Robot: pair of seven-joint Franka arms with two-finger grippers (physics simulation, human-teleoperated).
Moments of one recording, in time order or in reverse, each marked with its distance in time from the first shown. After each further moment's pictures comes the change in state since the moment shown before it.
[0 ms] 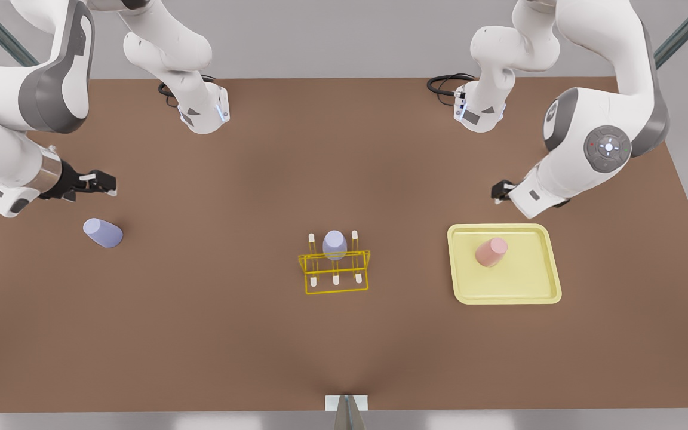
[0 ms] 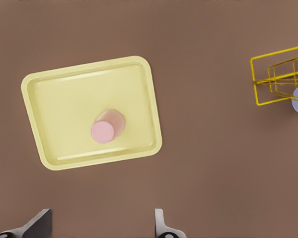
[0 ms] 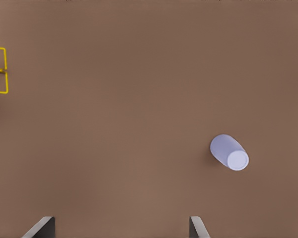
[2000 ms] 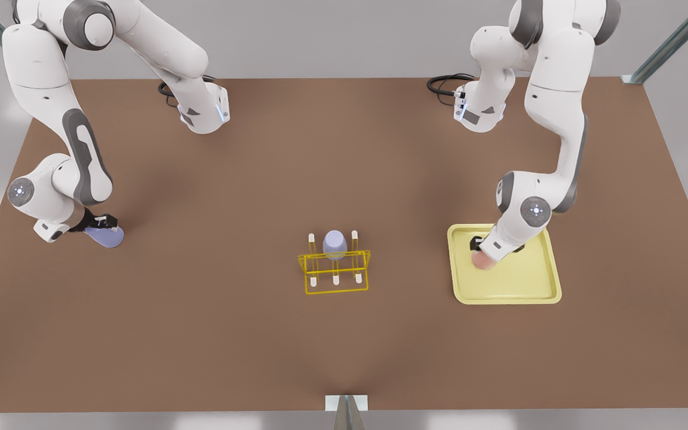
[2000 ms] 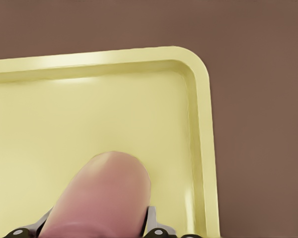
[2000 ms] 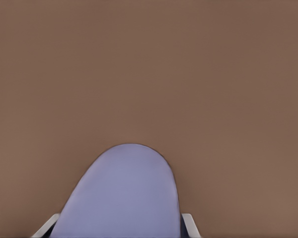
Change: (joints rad) left arm -0.007 0.253 0.066 -0.505 -0.007 0.916 -0.022; right arm -0.424 0.255 -0.025 -0.765 -0.064 1.129 -0.371
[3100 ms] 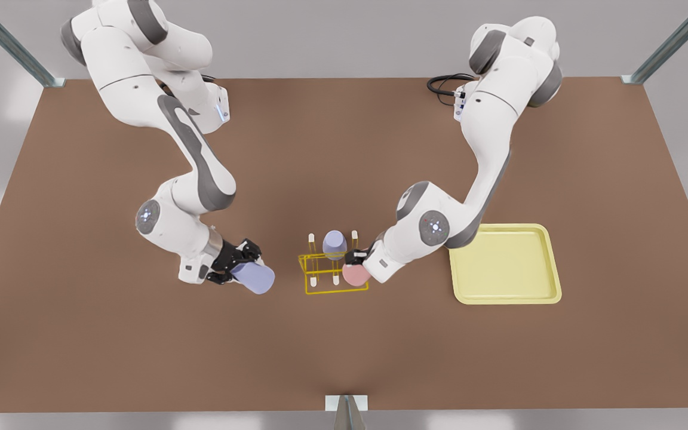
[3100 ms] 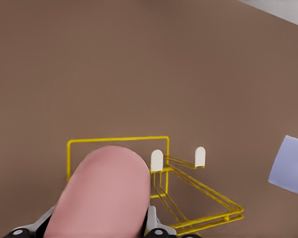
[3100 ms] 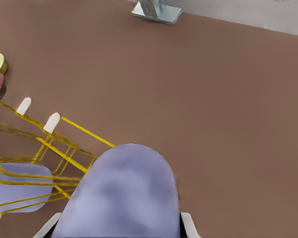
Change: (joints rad) left arm -0.131 0.391 -0.373 0.864 -0.176 -0.314 -0.489; right arm 0.513 0.101 0.347 0.468 0.440 -0.078 0.097
